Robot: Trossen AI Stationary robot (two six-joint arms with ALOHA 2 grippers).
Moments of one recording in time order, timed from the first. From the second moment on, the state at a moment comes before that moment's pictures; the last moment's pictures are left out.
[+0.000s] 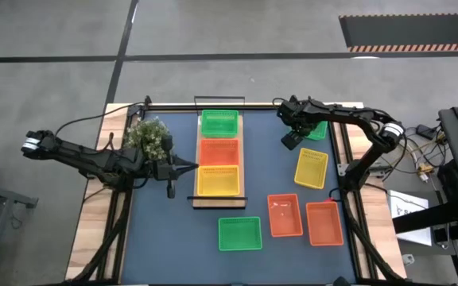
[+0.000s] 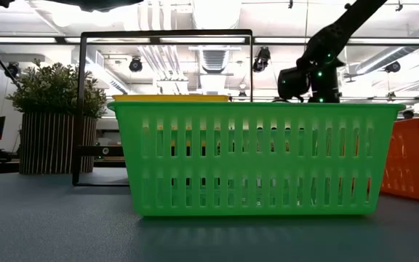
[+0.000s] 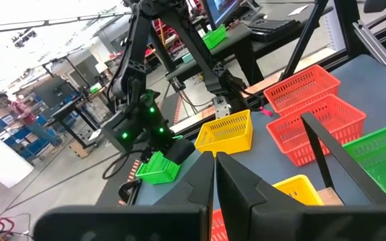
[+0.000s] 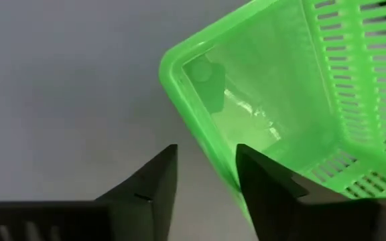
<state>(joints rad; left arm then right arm) -0.22 0.81 0.58 0.18 -0.33 0.49 -0.69 1.64 1.01 -0.89 0.24 0.12</state>
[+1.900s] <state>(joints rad) -0.22 0.68 0.55 0.17 -0.33 0.53 -0.24 2.27 2.35 -1.11 0.26 -0.35</state>
